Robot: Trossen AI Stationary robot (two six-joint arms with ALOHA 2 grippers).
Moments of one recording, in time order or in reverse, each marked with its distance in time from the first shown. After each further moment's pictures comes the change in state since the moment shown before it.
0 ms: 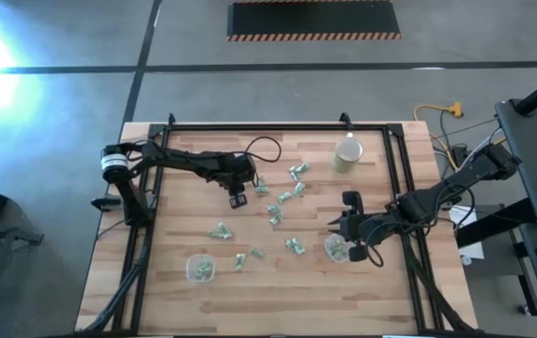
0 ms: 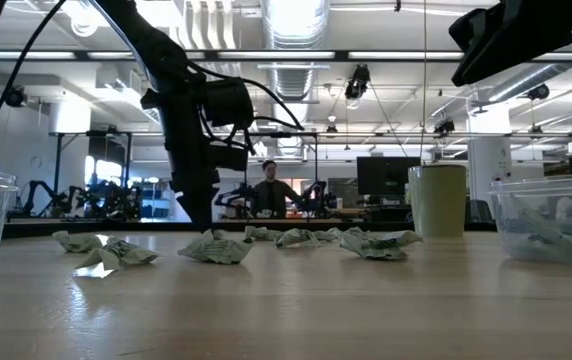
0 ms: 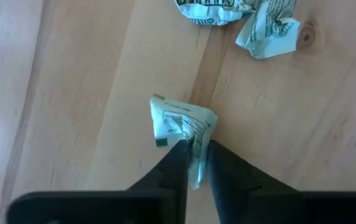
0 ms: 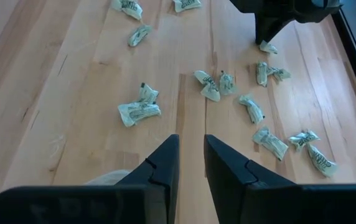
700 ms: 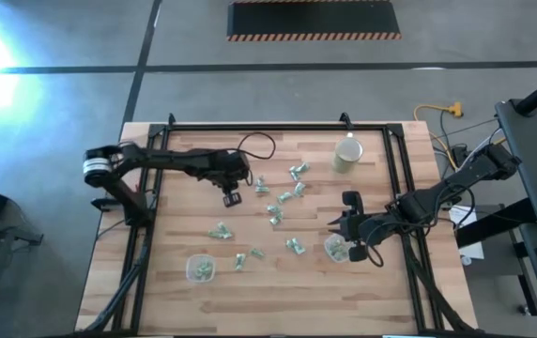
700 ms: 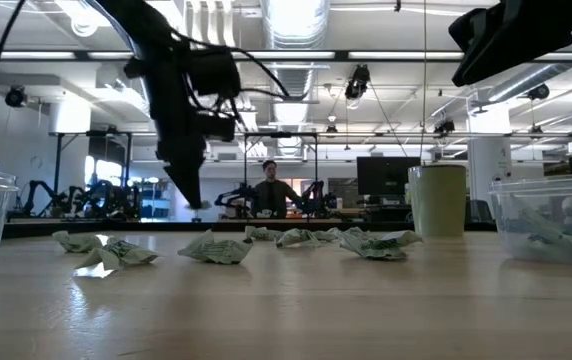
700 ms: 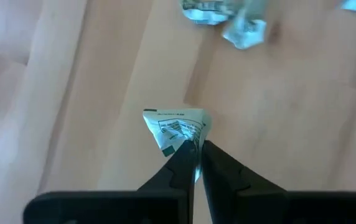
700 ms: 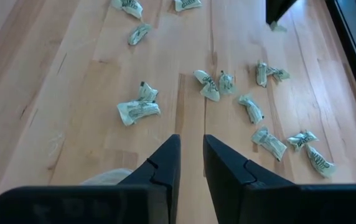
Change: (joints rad) left arm -0.033 -0.160 0.000 -0.137 -0.012 -0.035; right arm 0.000 0.000 0.000 -0.003 0.001 -0.012
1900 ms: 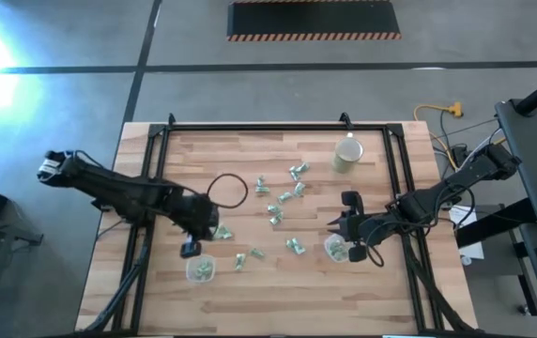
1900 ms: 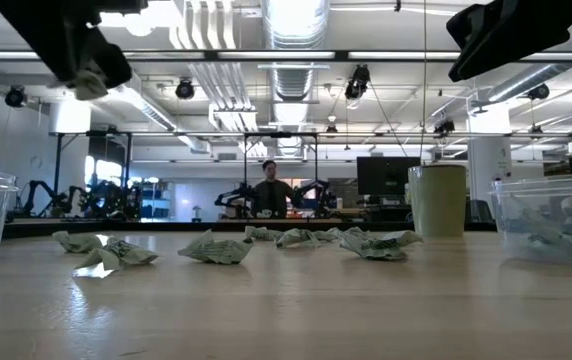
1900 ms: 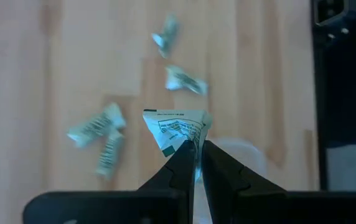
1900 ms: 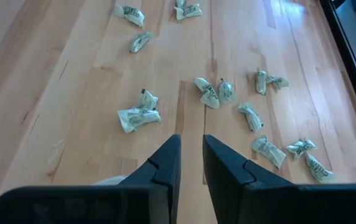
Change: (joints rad) left arm -0.556 -0.437 -0.030 -0.222 0.260 -0.375; right arm 0.000 0.000 0.000 0.028 0.001 -0.024
